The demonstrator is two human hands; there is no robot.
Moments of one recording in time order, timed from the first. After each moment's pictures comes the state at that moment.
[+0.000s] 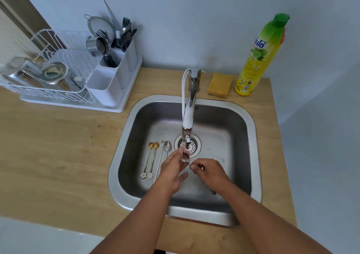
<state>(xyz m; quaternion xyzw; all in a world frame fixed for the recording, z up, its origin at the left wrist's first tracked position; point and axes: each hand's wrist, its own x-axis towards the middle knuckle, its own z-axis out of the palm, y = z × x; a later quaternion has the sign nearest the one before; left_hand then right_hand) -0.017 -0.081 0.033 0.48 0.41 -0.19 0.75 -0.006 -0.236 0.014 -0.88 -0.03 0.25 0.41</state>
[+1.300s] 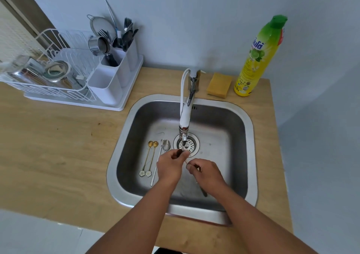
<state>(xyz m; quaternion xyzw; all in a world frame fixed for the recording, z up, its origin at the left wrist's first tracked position) -0.020 -0.089 0.036 0.75 0.32 -0.05 0.58 -0.014 -0.232 0.015 -0.88 -0.03 0.23 0.41</state>
